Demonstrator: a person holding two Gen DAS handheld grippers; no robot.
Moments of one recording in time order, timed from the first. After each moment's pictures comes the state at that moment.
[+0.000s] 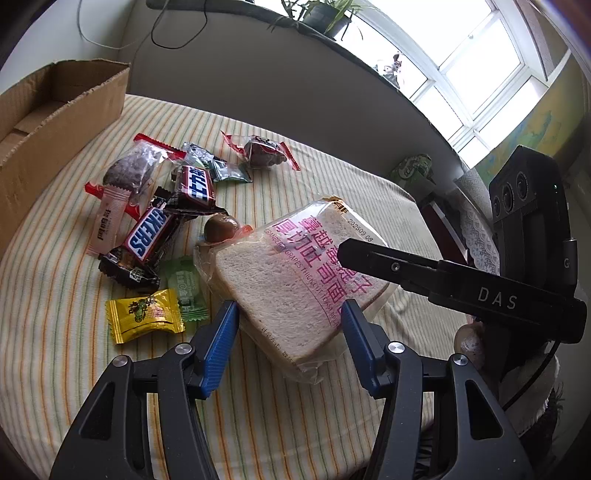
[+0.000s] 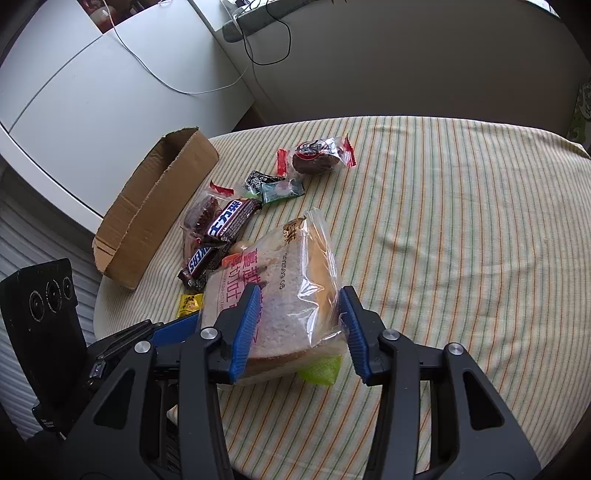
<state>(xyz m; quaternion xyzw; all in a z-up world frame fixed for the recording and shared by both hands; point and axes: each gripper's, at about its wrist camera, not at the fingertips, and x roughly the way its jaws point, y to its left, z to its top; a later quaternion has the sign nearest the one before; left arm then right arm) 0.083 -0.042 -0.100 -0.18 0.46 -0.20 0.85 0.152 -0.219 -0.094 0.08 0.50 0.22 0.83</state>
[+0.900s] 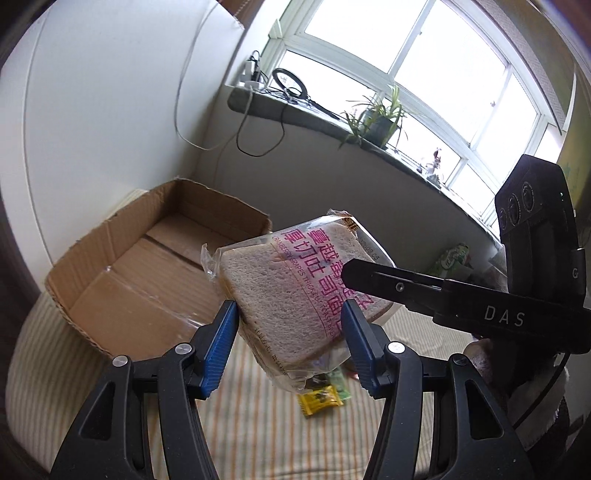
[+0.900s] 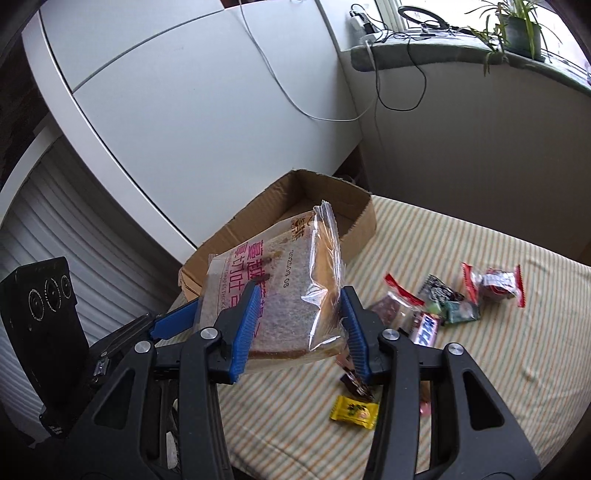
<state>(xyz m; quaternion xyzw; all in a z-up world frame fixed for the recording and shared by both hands) 0.070 0.113 -0.022 -0.18 0.33 -0.08 0.92 0.167 -0.030 -0.013 0.03 0.43 0.34 0.83</state>
